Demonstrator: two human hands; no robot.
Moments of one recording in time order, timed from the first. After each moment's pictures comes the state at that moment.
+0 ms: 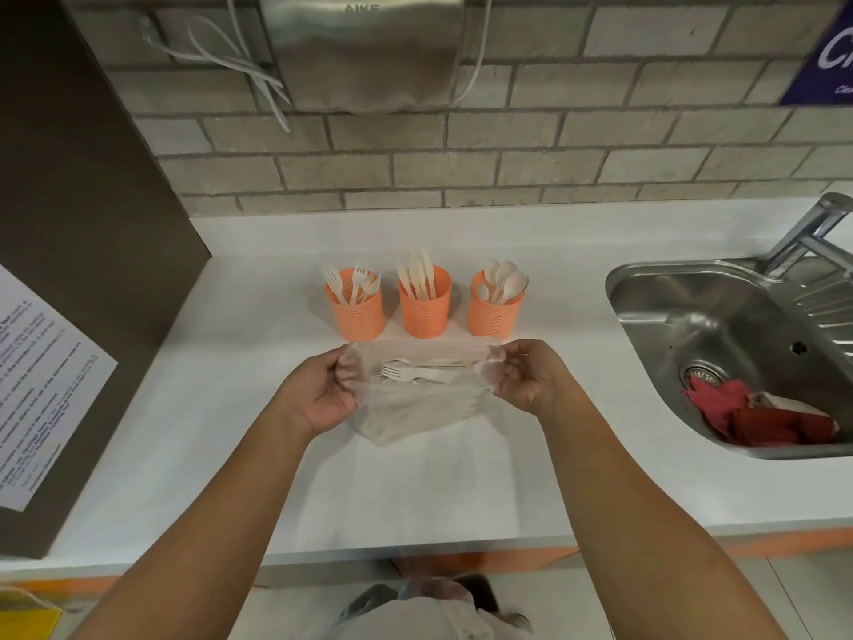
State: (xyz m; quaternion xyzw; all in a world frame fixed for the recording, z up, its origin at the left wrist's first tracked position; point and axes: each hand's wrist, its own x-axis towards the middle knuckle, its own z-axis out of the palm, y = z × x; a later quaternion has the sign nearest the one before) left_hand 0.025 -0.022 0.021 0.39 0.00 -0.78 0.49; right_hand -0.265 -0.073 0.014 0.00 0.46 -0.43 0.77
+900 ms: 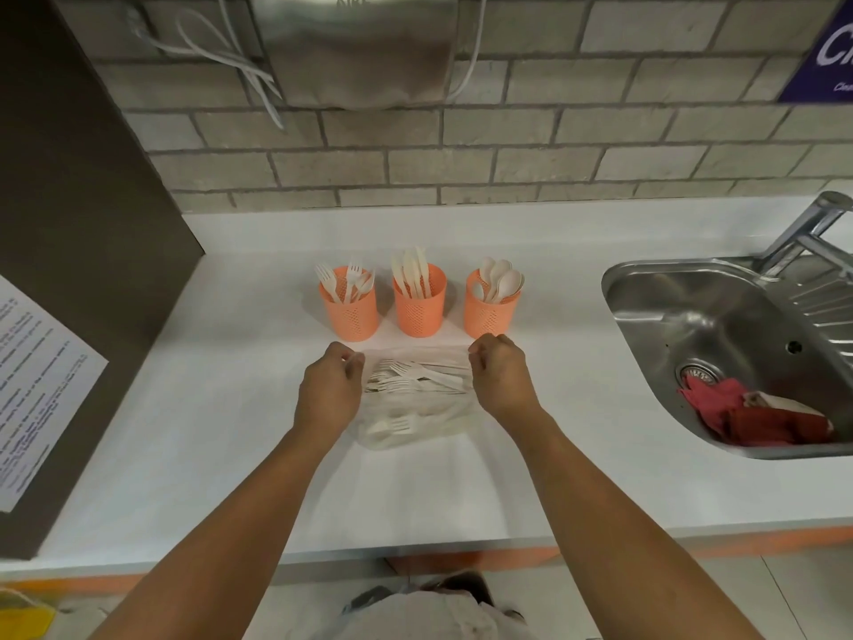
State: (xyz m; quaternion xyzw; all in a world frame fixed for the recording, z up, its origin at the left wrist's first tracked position) left_hand 0.001 -0.015 -0.006 0.77 -0.52 -0.21 0.29; right_hand -0.240 -0.057 -0.012 -0.68 0.64 -0.29 0.22
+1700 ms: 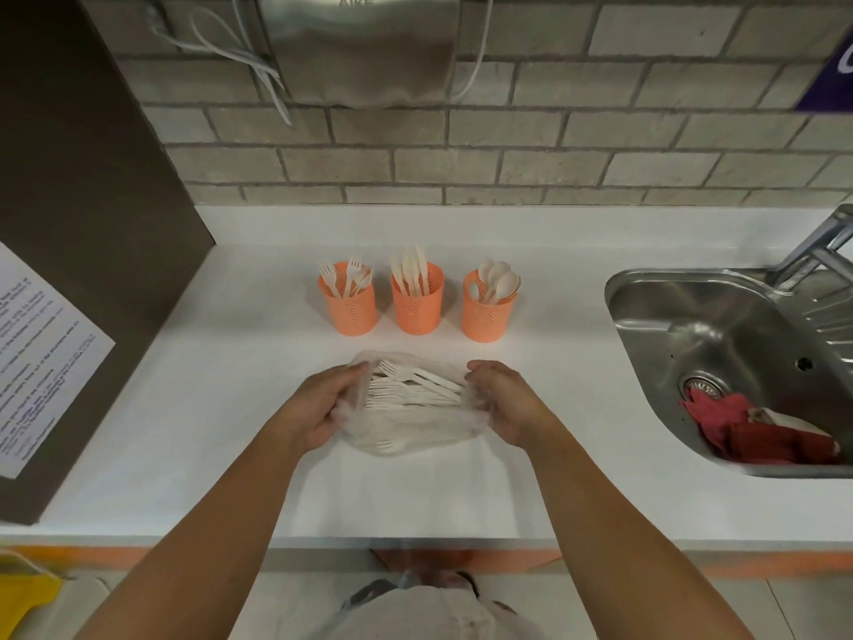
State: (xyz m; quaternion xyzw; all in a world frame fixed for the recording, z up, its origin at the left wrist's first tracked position) left_hand -0.010 0.009 0.013 0.56 -0.23 -0.66 0.44; right_hand -0.270 -0.041 -0.012 -0.28 0.52 -0.34 0.73
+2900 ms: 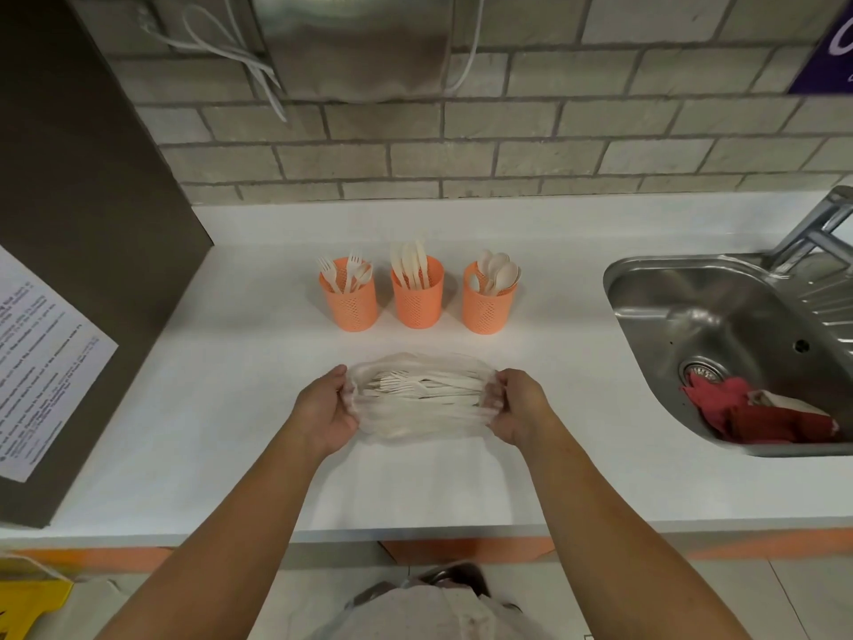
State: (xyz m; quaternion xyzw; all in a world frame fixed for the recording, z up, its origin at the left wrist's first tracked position) left_hand -0.005 0.007 -0.018 0.55 0.00 -0.65 0.53; right_hand -0.268 -0.032 -0.025 -0.06 0.55 -0.42 0.72
